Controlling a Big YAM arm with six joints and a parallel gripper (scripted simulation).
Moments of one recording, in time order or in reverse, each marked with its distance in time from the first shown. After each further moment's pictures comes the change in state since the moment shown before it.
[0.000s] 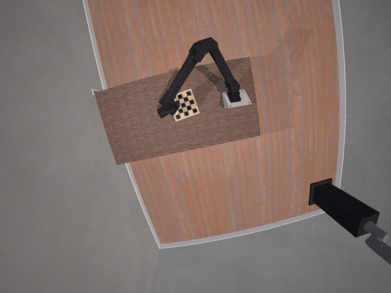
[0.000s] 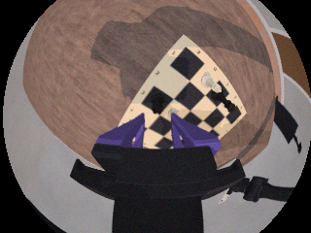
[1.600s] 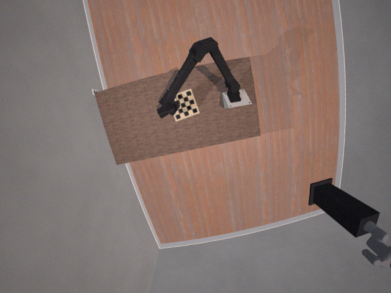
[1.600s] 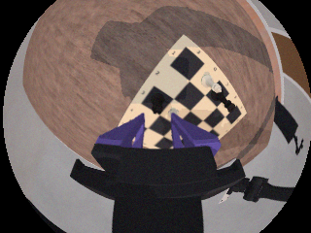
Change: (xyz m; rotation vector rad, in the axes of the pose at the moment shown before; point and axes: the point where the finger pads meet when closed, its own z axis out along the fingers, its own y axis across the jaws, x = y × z) arm 0.000 0.000 0.000 0.000 0.000 0.000
